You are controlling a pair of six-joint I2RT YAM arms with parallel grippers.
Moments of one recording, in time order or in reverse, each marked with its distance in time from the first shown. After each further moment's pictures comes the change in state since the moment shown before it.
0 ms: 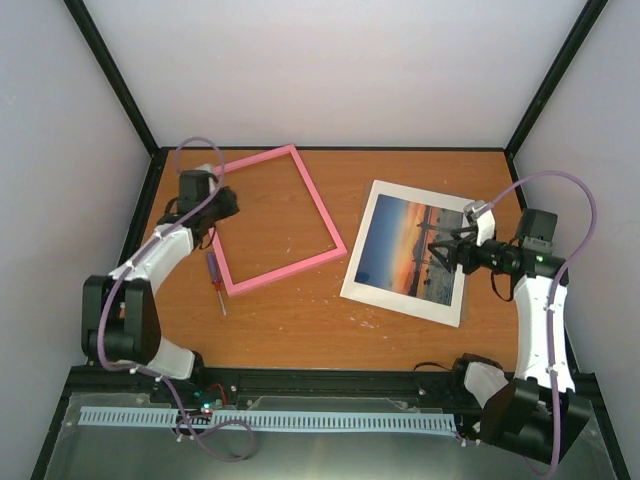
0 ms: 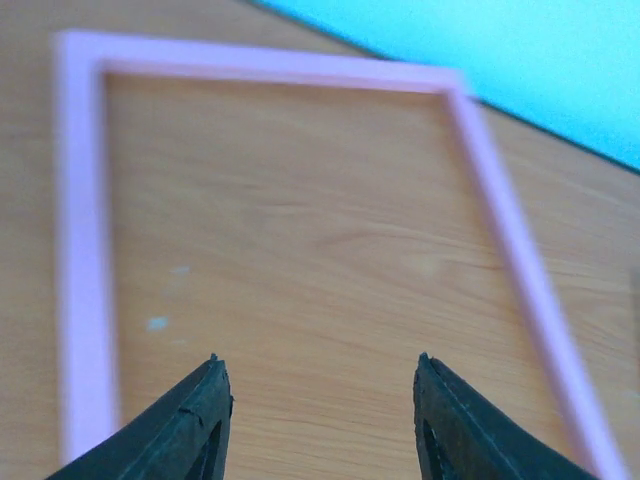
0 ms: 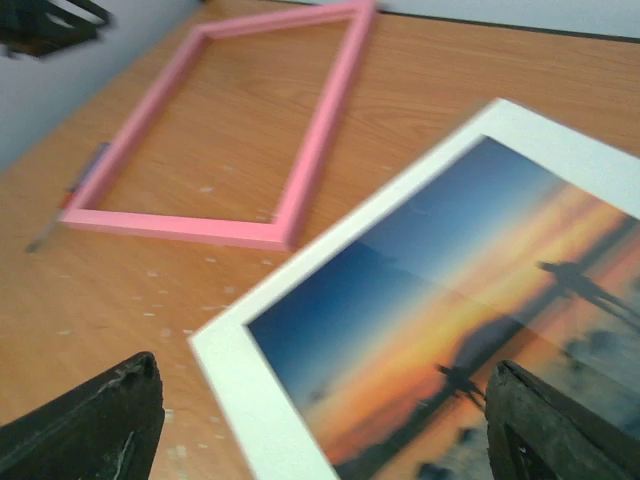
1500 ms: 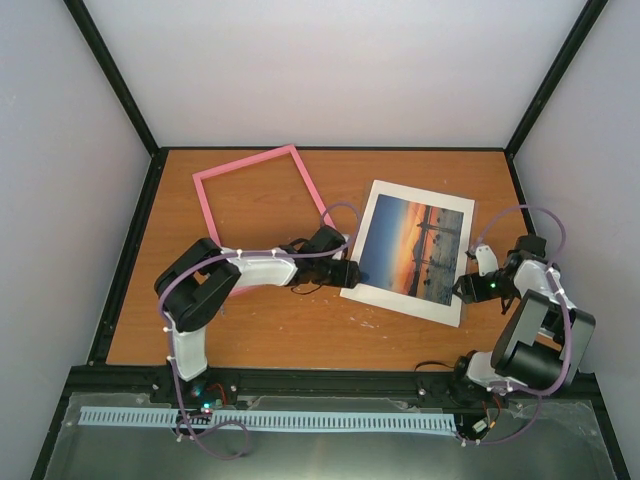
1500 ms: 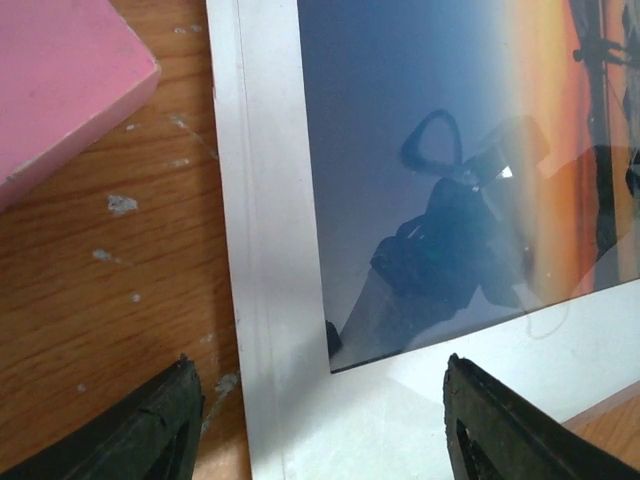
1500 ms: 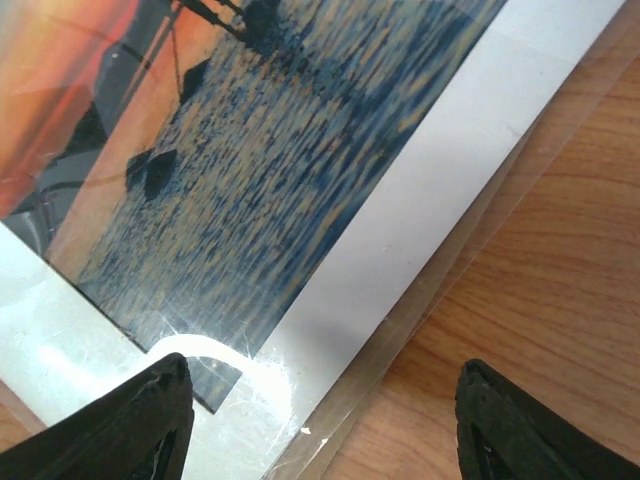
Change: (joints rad) left arm -0.796 0.377 0.064 0.083 0.171 -0.215; right arm -0.165 0.380 -0.167 0.066 0.522 -0.230
